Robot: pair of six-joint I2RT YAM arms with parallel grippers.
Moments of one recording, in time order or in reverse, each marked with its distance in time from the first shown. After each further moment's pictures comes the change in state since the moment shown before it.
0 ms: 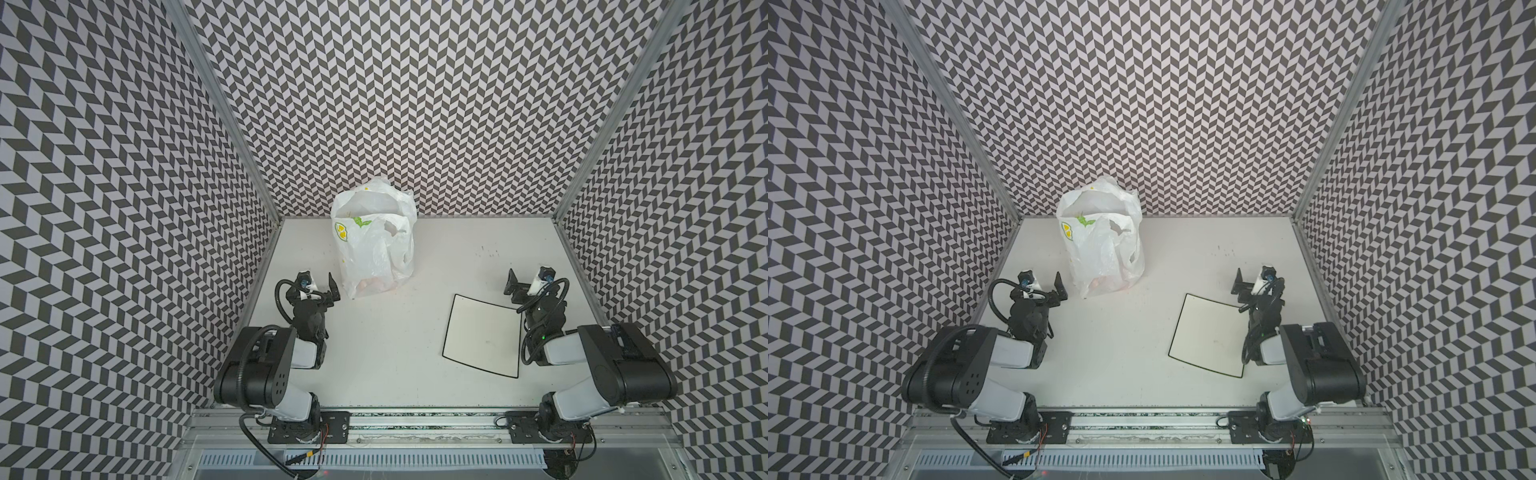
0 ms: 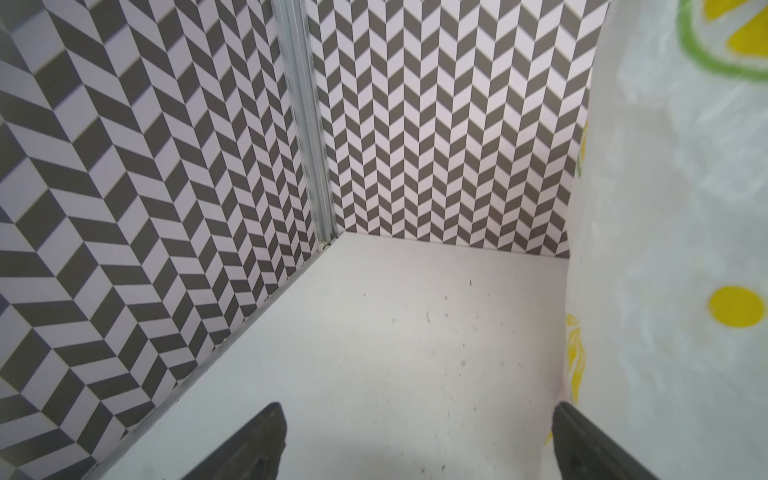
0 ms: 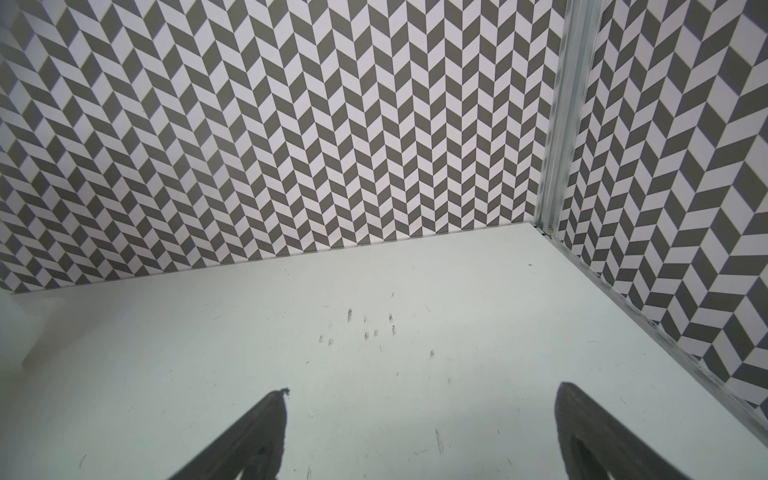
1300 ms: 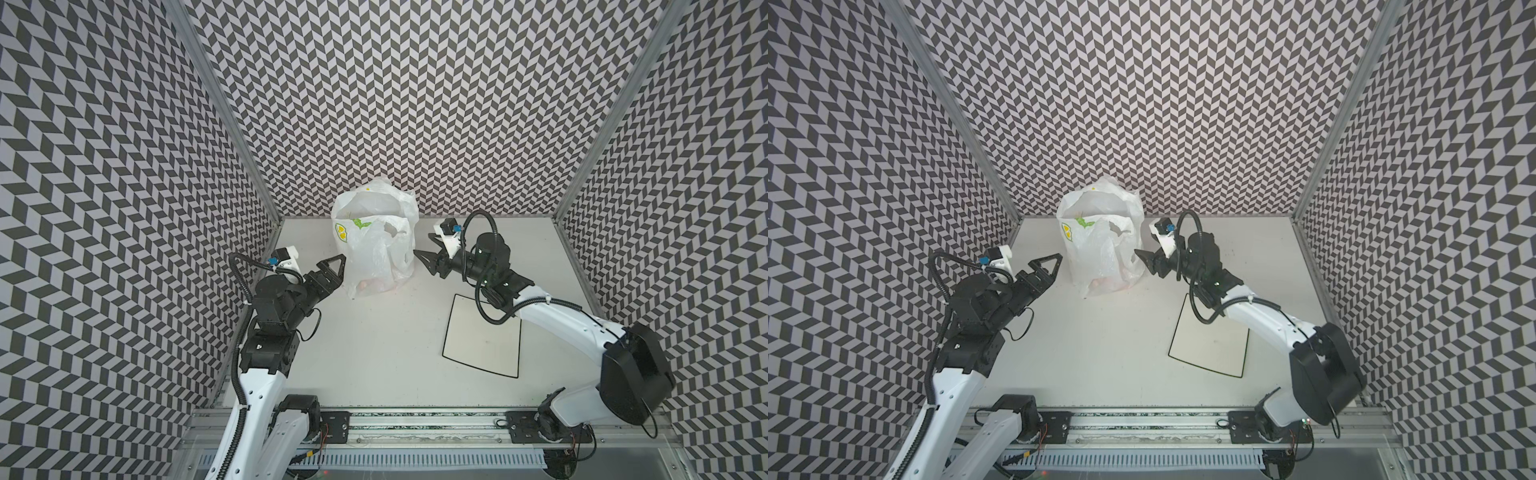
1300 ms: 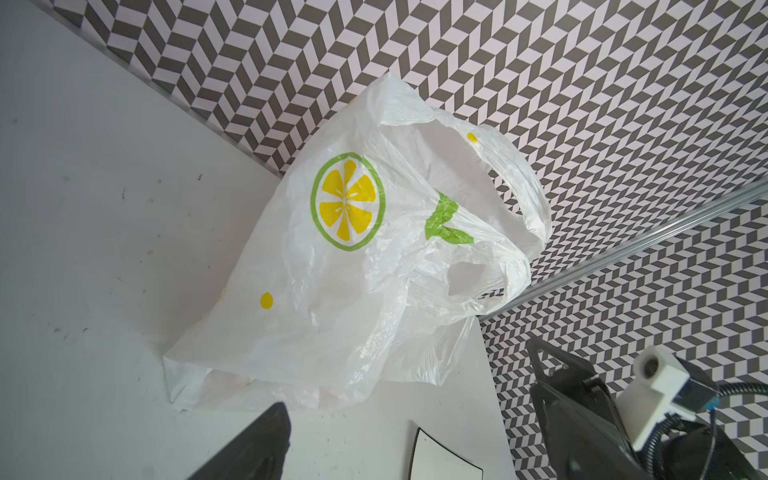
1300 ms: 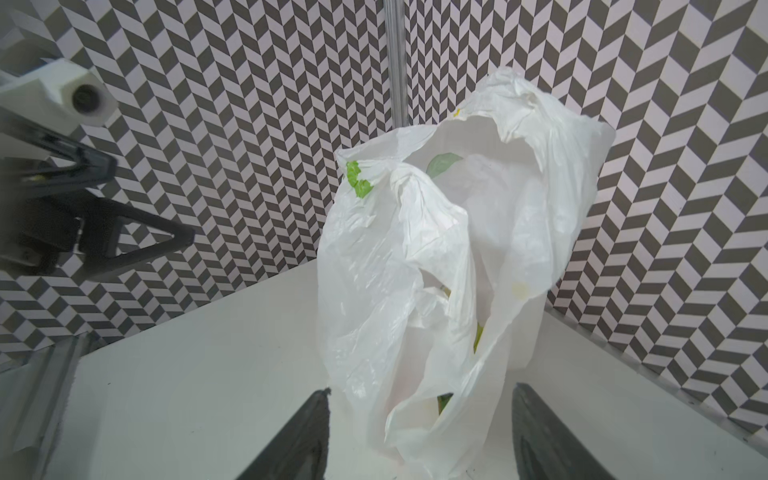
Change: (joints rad) left arm 0.000 -0.722 0.537 -1.406 0.623 -0.806; right arm 0.535 0.046 0.856 -0.873 -0.530 -0.136
